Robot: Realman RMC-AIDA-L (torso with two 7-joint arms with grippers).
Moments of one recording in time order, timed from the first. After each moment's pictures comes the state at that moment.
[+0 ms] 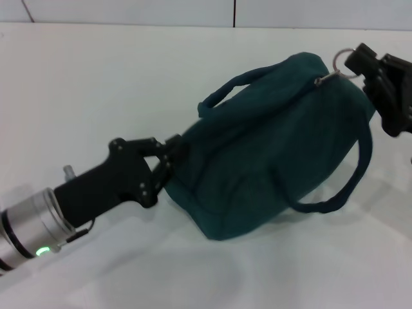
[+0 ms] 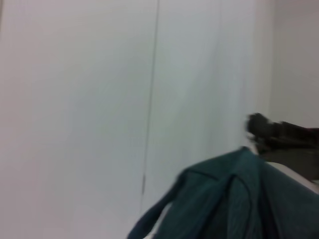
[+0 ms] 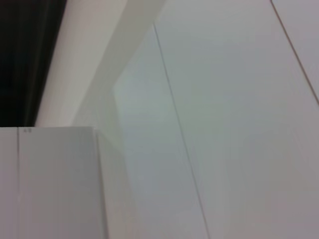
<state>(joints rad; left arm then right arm) -0.34 -2.08 0.95 0.18 1.34 1.67 -0.67 0.45 2.02 -1.57 -0.29 -0.54 -1.72 0.83</state>
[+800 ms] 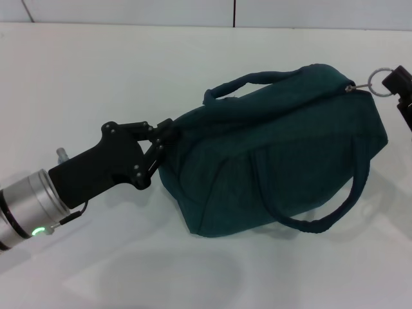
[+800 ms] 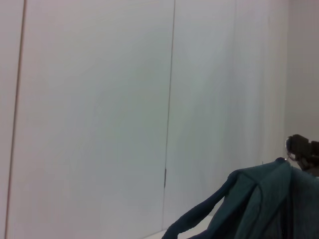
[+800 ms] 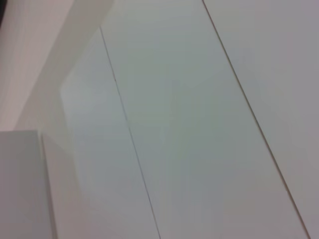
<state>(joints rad) -0.38 -2.05 0.93 0.19 1.34 1.61 -0.68 0.39 2.01 -1.50 -0.18 -0.53 -1.74 0.83</state>
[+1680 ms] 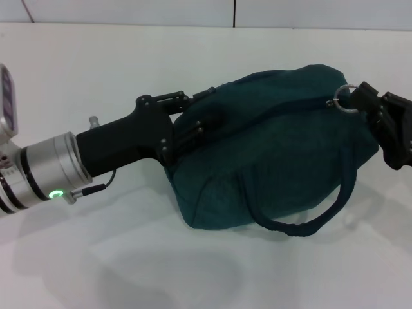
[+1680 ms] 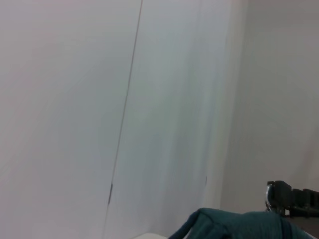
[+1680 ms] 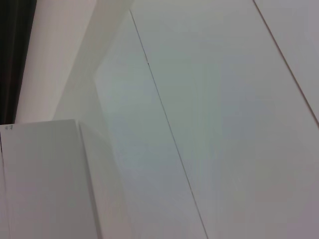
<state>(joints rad) -0.47 -2.07 0.96 0.32 1.40 1.64 -0.94 0.41 2.03 -1.60 -0.19 -0.54 -1.75 0.83</state>
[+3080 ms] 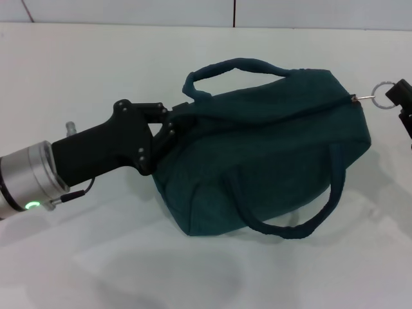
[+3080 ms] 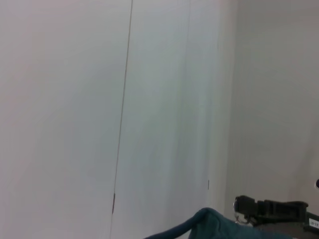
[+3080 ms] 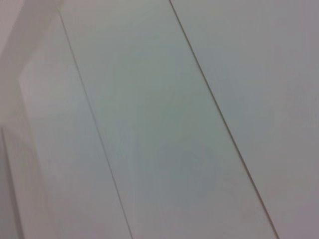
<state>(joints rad) -0.43 -2.04 0.94 0.32 1.40 1.70 -0.87 0.36 2.02 -1.58 -0.17 -0.43 -1.67 0.83</state>
